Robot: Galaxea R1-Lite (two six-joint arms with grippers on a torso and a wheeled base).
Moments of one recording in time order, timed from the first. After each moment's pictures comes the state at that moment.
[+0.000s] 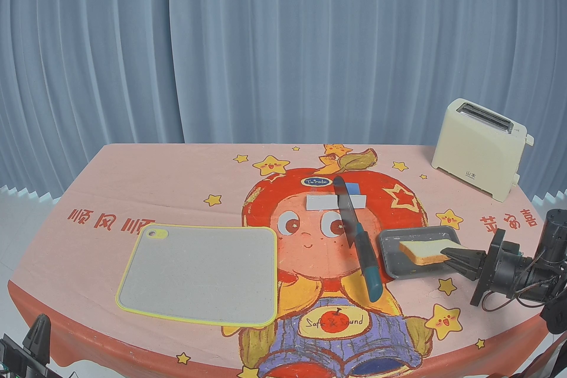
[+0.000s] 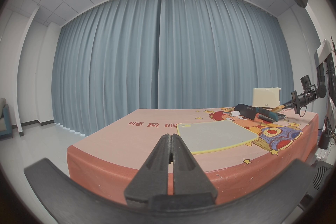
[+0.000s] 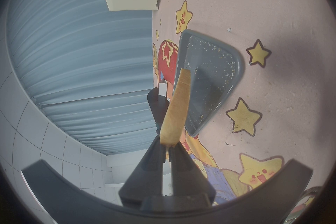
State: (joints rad) left arm 0.00 0.02 -0.02 0.00 -0.01 0.01; right arm 0.19 1.61 -0.02 -1.24 0.51 1.58
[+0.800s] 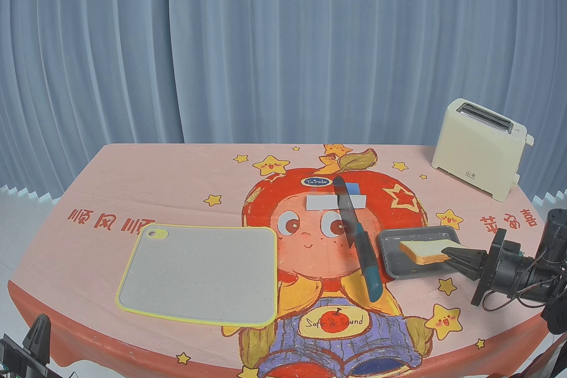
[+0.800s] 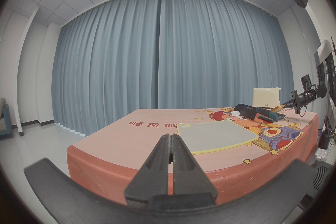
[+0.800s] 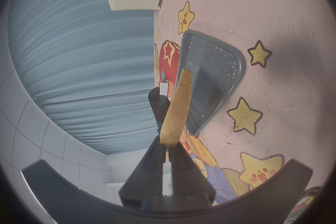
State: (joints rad) left arm 0.00 0.02 -0.02 0.00 -0.01 0.01; right arm 0.19 1.60 -0.02 -1.23 0.51 1.57
